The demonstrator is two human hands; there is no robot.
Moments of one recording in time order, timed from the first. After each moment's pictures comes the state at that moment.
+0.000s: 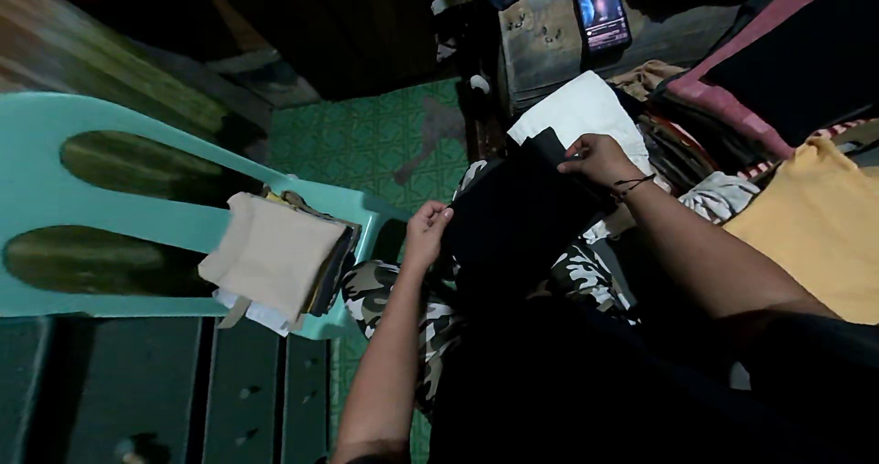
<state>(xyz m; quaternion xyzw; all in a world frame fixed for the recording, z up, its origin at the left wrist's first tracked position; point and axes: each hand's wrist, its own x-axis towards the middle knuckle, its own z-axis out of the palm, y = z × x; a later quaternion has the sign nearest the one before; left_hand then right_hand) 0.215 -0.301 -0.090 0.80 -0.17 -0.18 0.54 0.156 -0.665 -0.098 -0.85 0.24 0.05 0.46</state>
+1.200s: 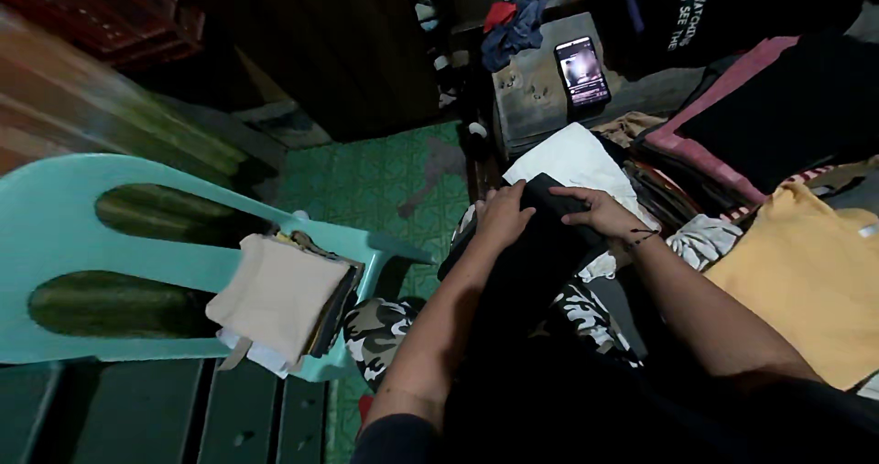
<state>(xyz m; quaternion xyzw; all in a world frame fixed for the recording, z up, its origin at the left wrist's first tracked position) 0.241 -0.472 -0.048 0.90 -0.33 -0.22 0.19 0.131 -0.677 -0.104 -0.76 0.10 0.04 0.63</state>
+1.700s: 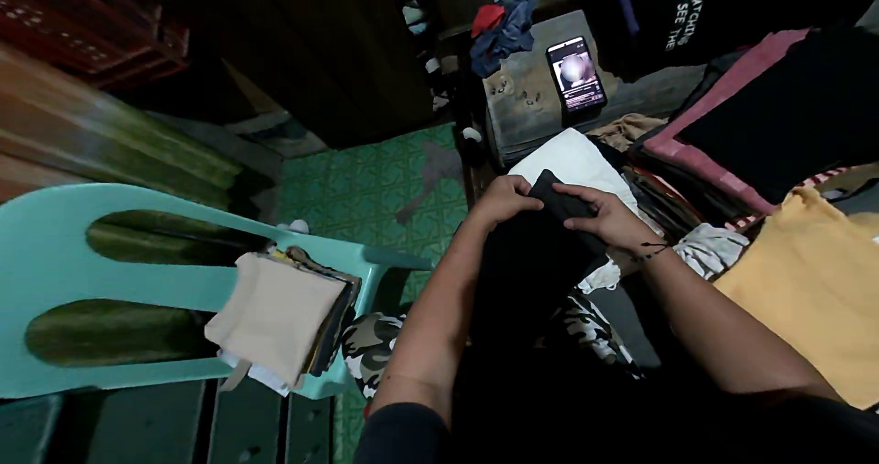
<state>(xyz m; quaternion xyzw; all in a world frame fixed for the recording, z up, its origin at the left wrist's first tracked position) 0.291 -0.505 -0.048 0.77 -0.29 -0.39 0.41 0.124 -0.678 -0.081 -0.76 0.06 -0.02 0.65</state>
